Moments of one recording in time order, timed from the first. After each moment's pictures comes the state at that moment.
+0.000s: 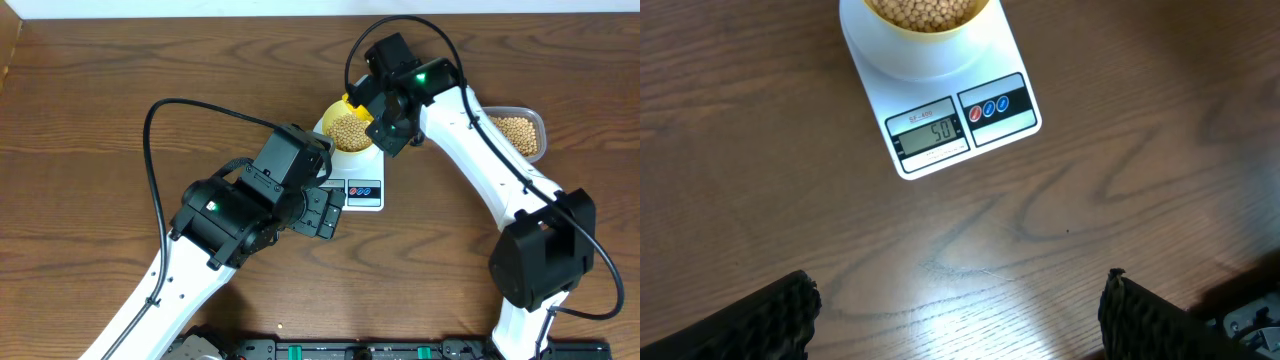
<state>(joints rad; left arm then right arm) -0.64 1.25 1.35 -1.16 0.01 -0.24 0.48 1.97 1.77 -1.12 0.03 -0.34</state>
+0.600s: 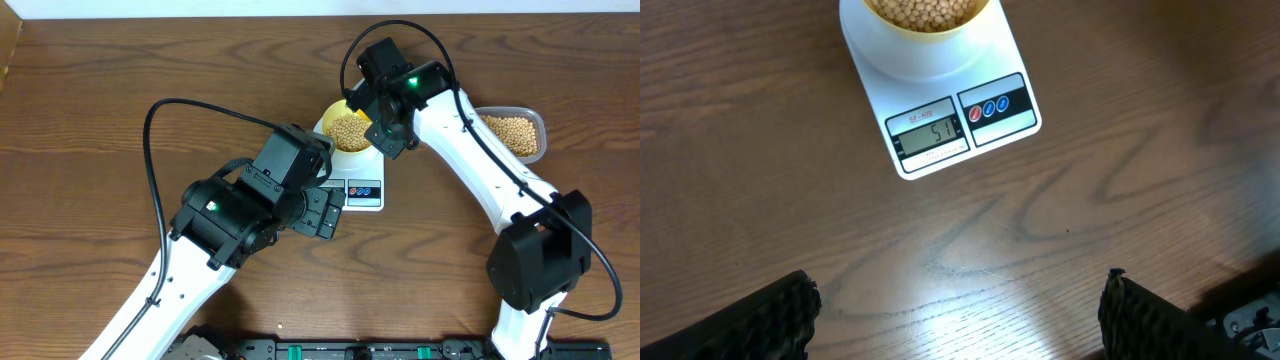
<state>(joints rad) -0.64 1.25 1.35 -1.16 0.01 -0.24 0.51 1.97 1.77 -1.14 0.12 -0.34</state>
